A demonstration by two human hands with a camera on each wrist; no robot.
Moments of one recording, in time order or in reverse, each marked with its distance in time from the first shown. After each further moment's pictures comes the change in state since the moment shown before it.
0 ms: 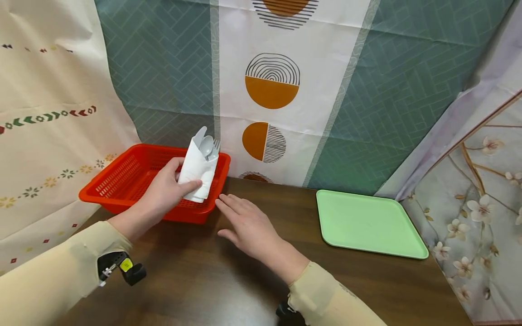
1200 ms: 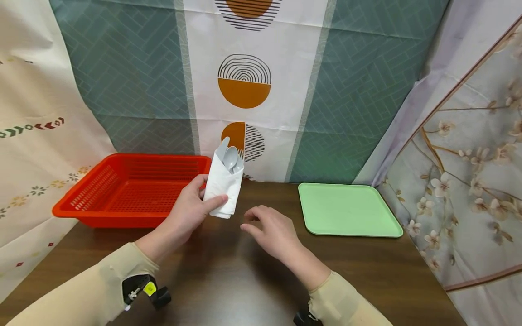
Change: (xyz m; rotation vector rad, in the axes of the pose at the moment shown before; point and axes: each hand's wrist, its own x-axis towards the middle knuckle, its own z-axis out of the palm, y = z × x) left_hand -0.021 0.034 0.097 -0.346 -0.116 0.002; right_hand -0.071 0.021 -0.036 0.200 0.128 0.452
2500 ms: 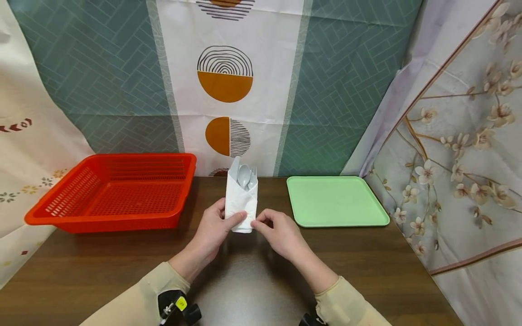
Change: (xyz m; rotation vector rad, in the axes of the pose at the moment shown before) left_hand -0.001 -0.062 0.090 -0.237 -0.014 -0.054; right_hand -0.025 0.039 -0.014 0.289 -0.034 0.306
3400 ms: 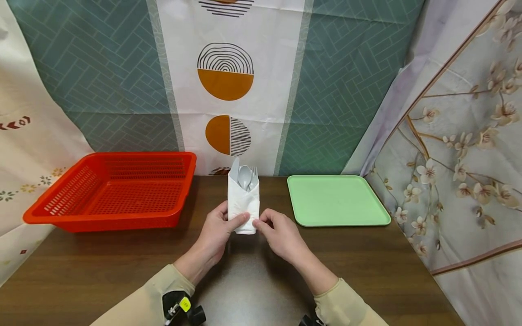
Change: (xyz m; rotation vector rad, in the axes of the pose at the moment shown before) left_hand 0.002 -0.013 0.006 -0.081 0.011 -0.083; right_hand -0.005 0.000 0.003 0.069 0.003 0.016
